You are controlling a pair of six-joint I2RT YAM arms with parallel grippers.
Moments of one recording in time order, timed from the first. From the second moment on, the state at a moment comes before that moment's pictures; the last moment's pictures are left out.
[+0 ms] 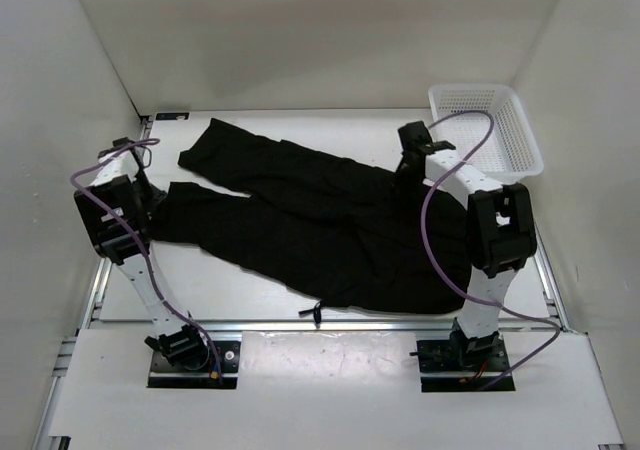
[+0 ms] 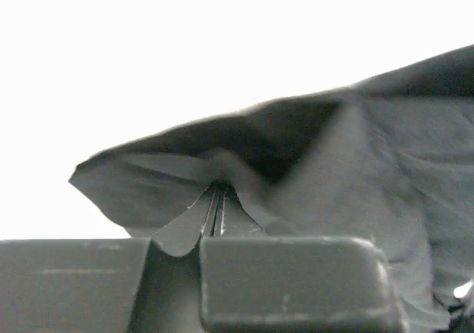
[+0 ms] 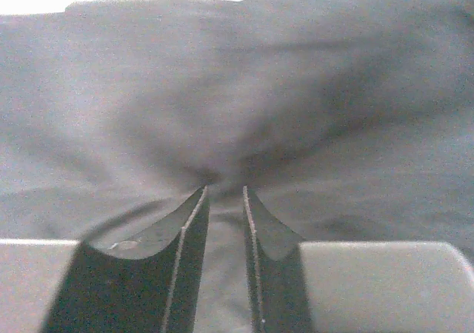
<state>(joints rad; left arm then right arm) 0.37 2.12 1.61 -0.95 -0.09 -0.56 0.27 1.89 1.38 -0.64 0.09 0.69</state>
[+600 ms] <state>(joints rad) 0.44 1.71 1.36 -0.95 0.00 -0.54 0.30 1.02 0.93 -0.78 0.18 0.76</state>
